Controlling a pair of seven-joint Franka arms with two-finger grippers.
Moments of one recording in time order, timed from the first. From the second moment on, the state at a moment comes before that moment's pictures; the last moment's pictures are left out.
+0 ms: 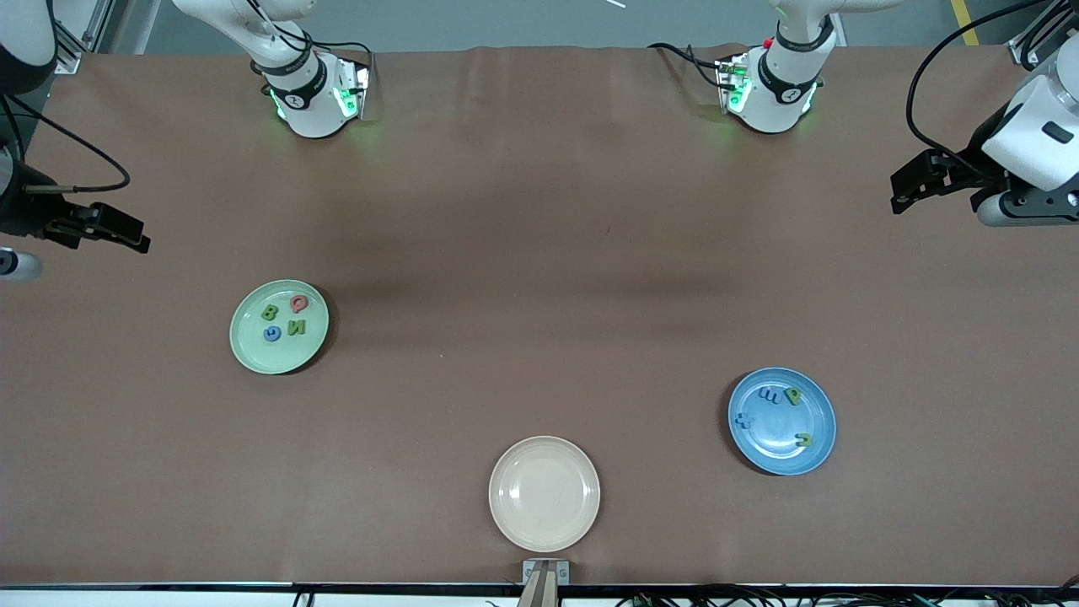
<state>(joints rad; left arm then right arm) -0.01 -0.03 -0.11 -1.57 0.03 1.50 -0.11 -0.03 -0.01 -0.02 -1.67 0.00 1.60 0.03</state>
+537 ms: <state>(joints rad) -0.01 -0.06 -0.12 -1.57 0.02 1.50 -0.11 -0.03 -0.10 -0.02 -1.76 0.00 1.65 0.01</state>
